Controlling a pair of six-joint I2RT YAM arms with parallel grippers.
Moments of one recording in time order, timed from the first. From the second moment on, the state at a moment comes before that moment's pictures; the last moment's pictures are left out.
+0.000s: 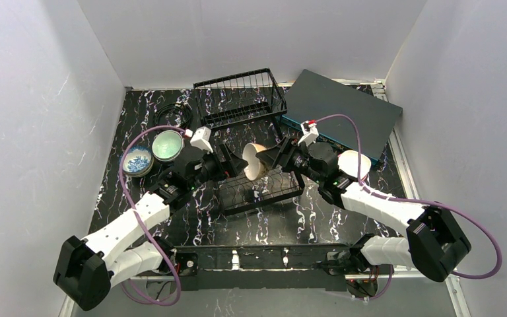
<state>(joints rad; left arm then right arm) -0.60 1.01 0.64 -0.03 0.07 -0.74 0.72 1.22 0.63 0.41 -0.12 0.84</state>
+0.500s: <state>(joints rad) -0.60 1.06 0.61 0.03 0.04 -0.88 0.72 1.22 0.60 0.64 -0.24 0.97</state>
